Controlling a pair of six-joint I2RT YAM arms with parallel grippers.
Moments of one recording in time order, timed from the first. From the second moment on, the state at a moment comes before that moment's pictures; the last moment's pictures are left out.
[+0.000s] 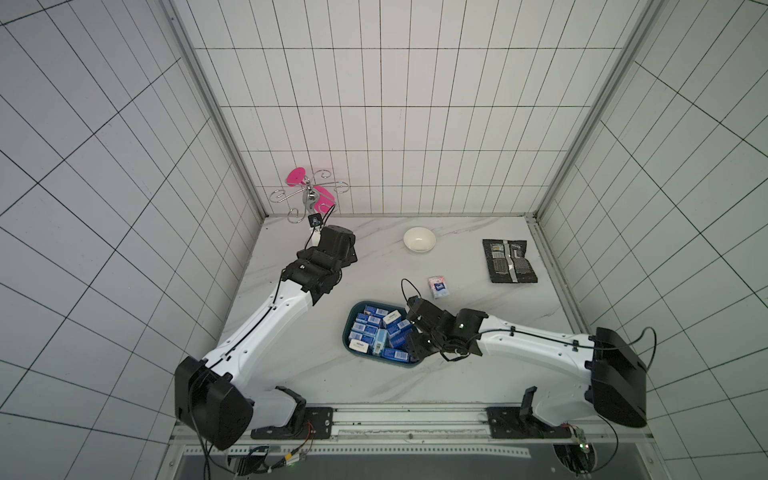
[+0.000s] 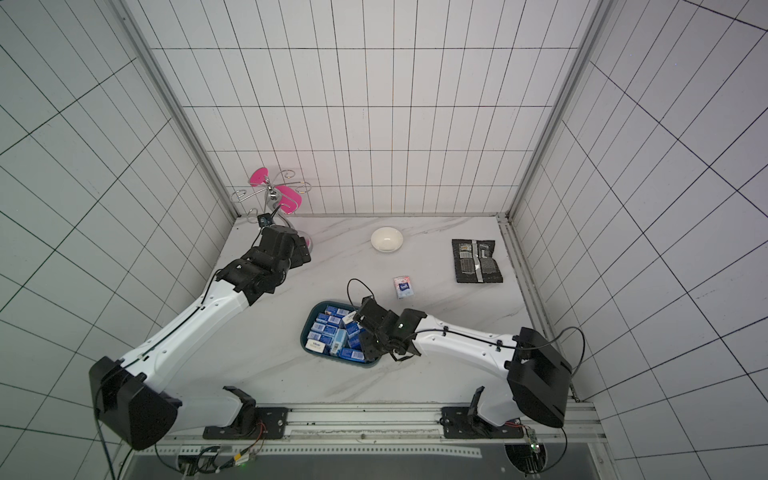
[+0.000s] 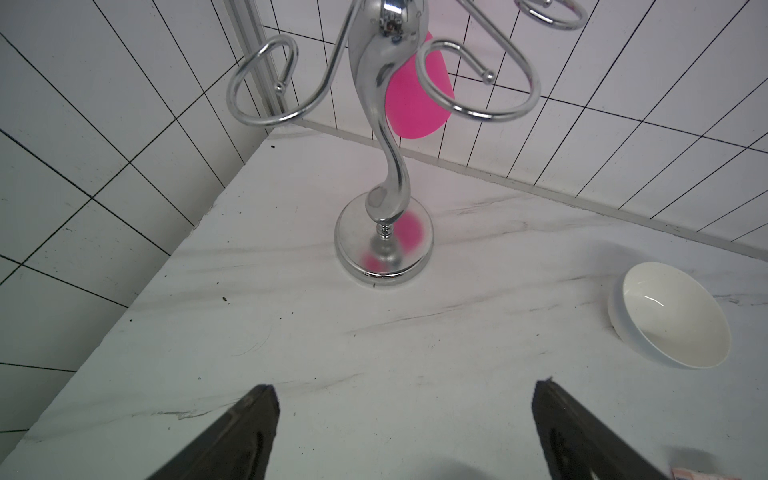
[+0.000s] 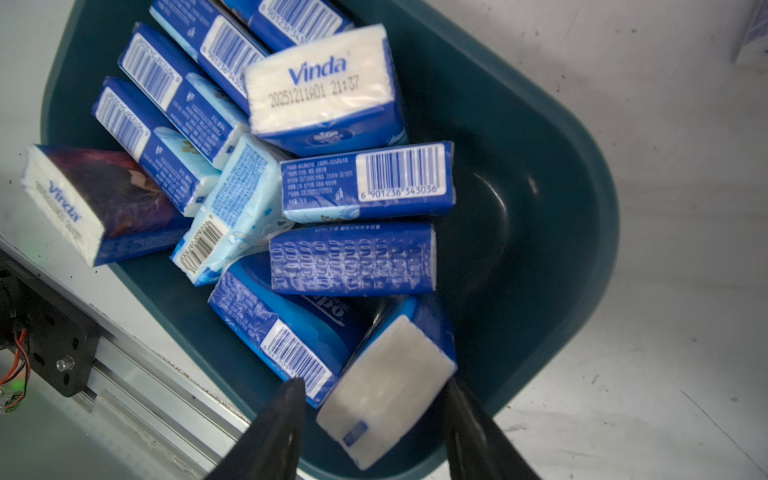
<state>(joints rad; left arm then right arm) -0.46 1.32 1.22 -0.61 -0.57 -0.55 1.17 1.45 0.96 -0.63 0.04 0.62</state>
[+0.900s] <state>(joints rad) -0.46 1.30 1.22 -0.61 -0.57 -0.54 1.17 1.44 0.96 -0.67 0.06 0.63</state>
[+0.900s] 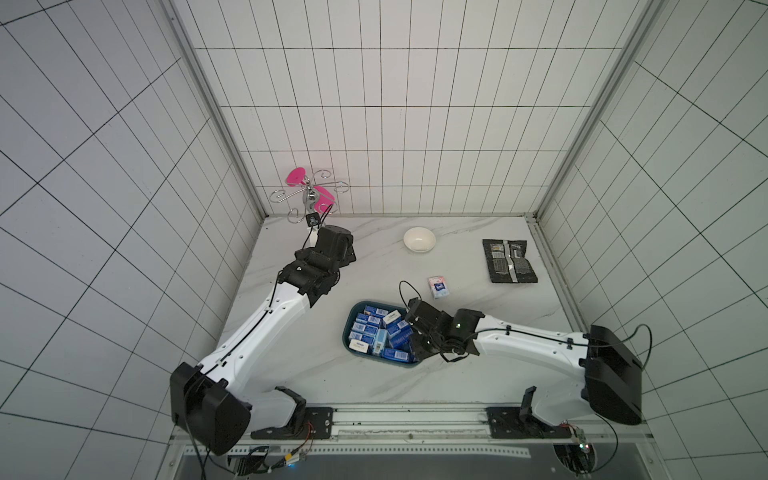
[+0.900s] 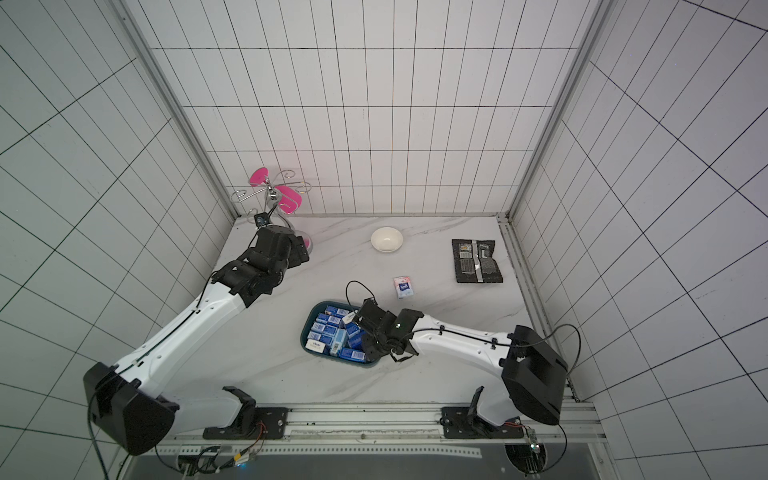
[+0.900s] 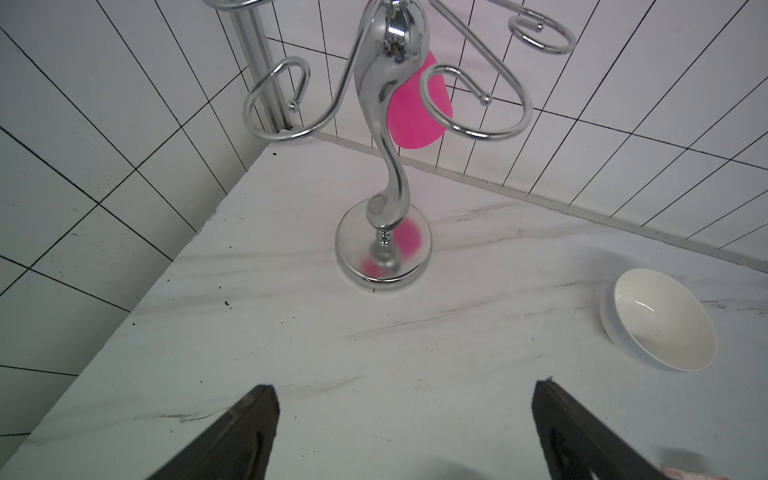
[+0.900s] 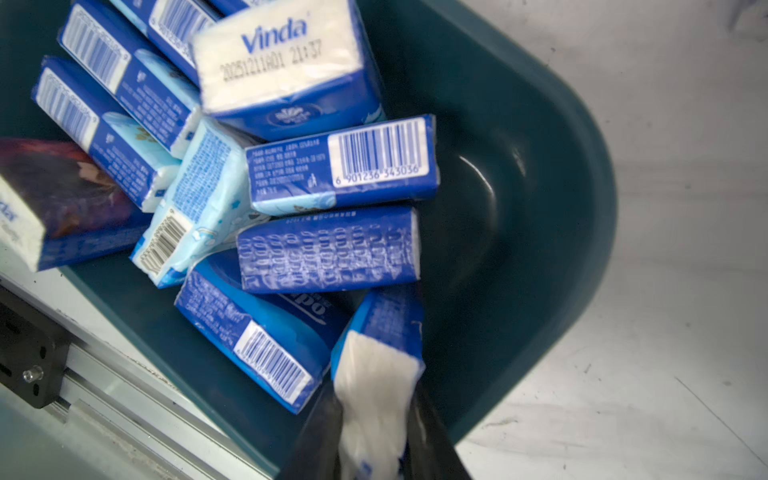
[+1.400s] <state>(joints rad) -0.46 1.29 1.22 -0.61 -0.57 -0.54 0.98 1.20 1.03 -0.72 0.21 0.51</state>
